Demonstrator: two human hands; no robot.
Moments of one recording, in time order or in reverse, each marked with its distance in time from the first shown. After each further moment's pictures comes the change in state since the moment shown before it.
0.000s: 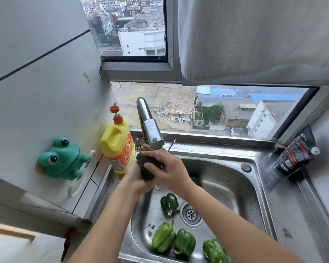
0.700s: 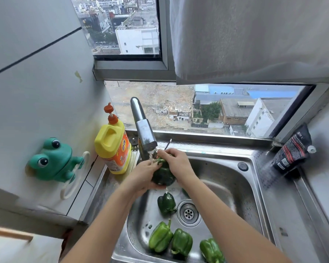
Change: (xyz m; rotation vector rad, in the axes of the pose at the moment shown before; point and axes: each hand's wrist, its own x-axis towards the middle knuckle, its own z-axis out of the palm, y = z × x) left_hand -0.008 -0.016 0.014 0.742 0.044 0.222; right_hand 0.013 0.021 -0.020 0.298 0.112 0.776
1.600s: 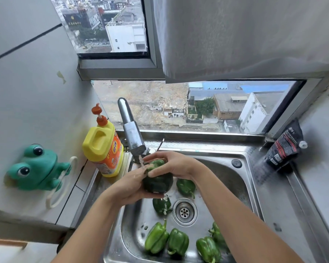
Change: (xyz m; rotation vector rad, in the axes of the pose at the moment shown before) left_hand 0.004 -0.007 -0.009 -0.026 -0.243 -0.080; right_hand 0.006 -0.021 -0.036 -0.043 -0.615 0.142
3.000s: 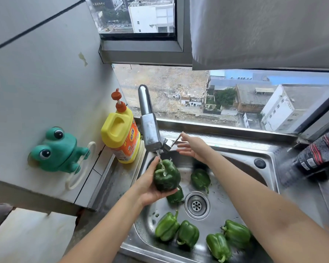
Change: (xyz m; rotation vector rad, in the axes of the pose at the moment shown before) left_hand 0.032 -0.044 -0.018 -0.554 0.270 -0.225; right_hand 0.089 0.045 -0.051 0.193 0.408 0.179
